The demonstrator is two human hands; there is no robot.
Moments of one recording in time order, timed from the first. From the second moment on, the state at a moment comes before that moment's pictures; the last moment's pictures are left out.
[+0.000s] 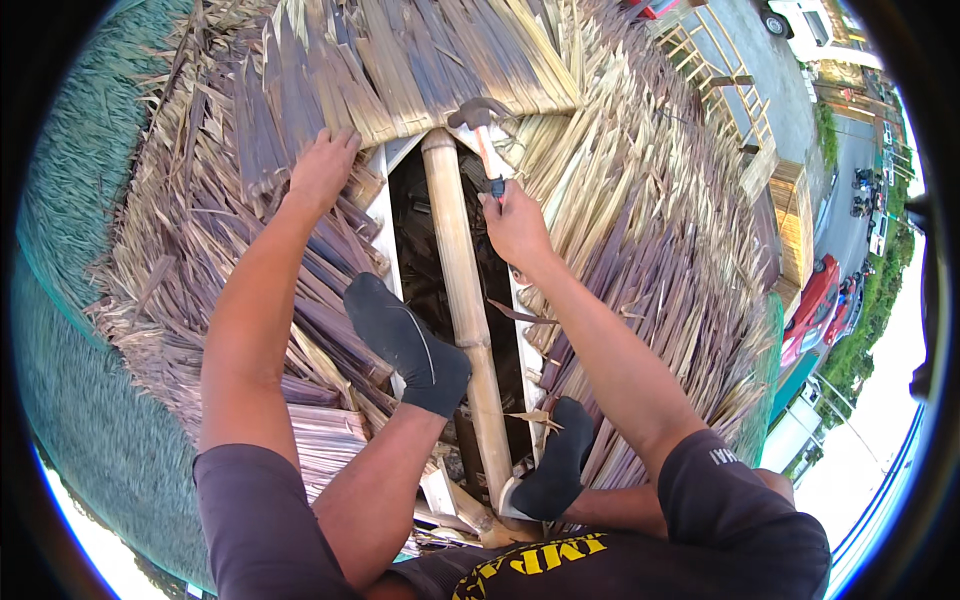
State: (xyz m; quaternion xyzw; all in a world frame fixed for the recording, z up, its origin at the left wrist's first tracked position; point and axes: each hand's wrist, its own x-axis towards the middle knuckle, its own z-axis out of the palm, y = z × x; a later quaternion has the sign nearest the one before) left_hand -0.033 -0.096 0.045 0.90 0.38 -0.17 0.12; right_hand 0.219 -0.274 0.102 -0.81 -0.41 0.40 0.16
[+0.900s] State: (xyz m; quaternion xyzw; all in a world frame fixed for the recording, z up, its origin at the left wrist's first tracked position) left_hand -0.031 -0.098 0.031 0.91 0.38 -0.07 0.13; right_hand 0.291 -0.273 0.103 -0.85 -0.36 0.36 0.13
